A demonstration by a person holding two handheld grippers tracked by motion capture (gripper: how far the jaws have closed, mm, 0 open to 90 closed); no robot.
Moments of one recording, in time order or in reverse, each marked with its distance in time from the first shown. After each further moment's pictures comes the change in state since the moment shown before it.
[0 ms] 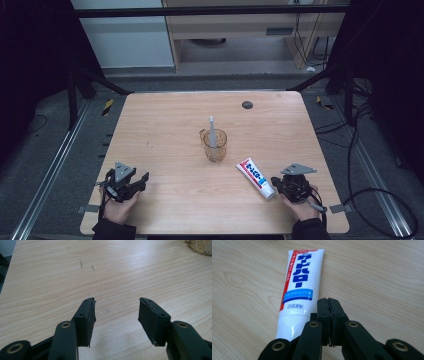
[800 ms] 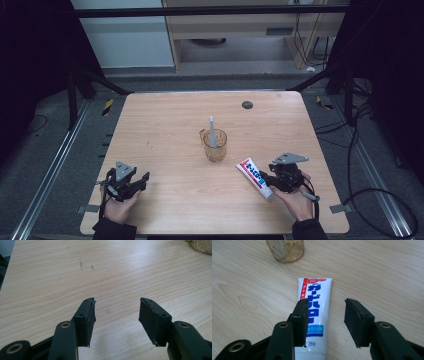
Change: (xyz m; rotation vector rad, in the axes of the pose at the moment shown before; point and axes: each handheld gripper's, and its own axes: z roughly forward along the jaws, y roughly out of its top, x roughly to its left) left arm 0.000 0.001 0.002 0.003 0.002 0.004; right arm 0.014 0.038 0.004 -0.017 0.017 -0.041
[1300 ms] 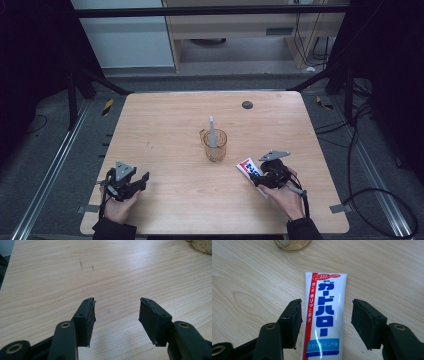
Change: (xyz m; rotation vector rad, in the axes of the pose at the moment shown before) left arm 0.001 0.000 0.000 0.001 -0.001 -0.002; right arm 0.012 0.010 0.032 0.108 0.013 -0.022
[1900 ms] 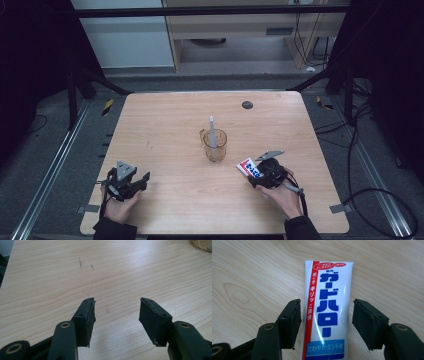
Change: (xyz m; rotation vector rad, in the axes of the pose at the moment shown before) left arm -0.002 0.001 0.002 0.011 0.003 0.010; right arm 0.000 0.000 0.014 0.091 0.015 0.008
